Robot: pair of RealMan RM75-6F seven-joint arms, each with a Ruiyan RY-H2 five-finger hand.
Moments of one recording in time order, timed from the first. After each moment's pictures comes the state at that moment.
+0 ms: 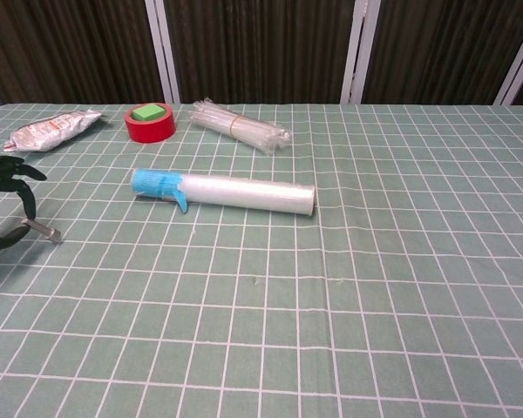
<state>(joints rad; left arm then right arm) -0.40 -1.79 -0.04 -0.63 1.53 1.33 -0.34 0.07 -1.06 -0.02 -1.65 -1.58 1.42 -0.07</state>
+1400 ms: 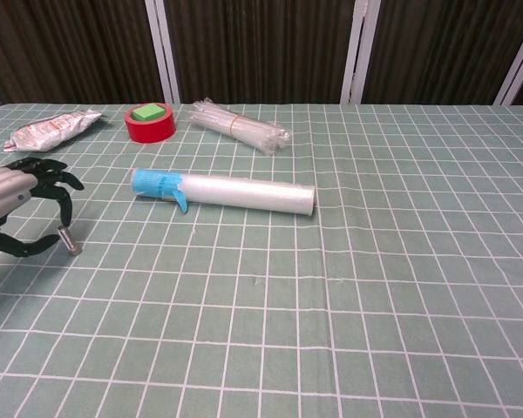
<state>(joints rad) -0.46 -1.63 -0.03 -1.01 1.53 1.22 0.03 0.07 -1.05 -0.02 -1.65 -1.58 1.43 -0.05</state>
